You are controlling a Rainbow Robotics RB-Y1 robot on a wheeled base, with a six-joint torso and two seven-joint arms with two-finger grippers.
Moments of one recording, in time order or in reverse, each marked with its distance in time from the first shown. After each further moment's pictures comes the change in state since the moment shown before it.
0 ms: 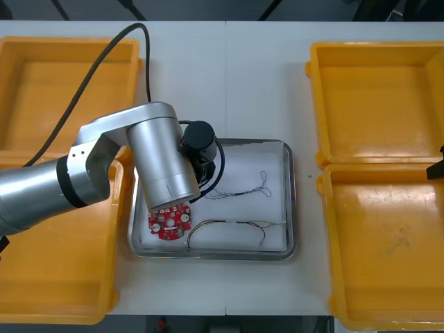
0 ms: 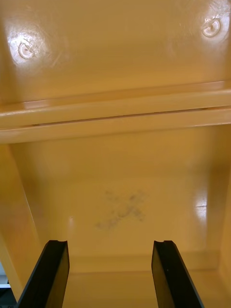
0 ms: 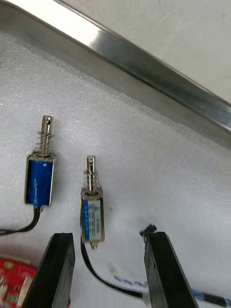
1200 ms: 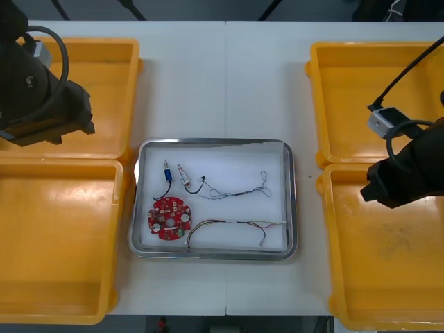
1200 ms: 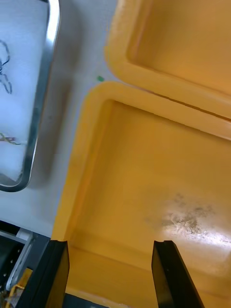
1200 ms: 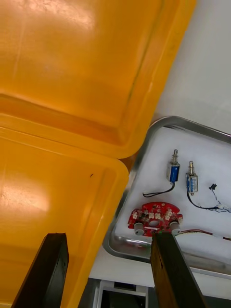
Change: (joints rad) right arm -0.167 -0.002 0.354 -0.149 -0.075 0.000 0.008; left arm 0.098 0.534 0.604 -0.228 0.665 0.177 -0.502
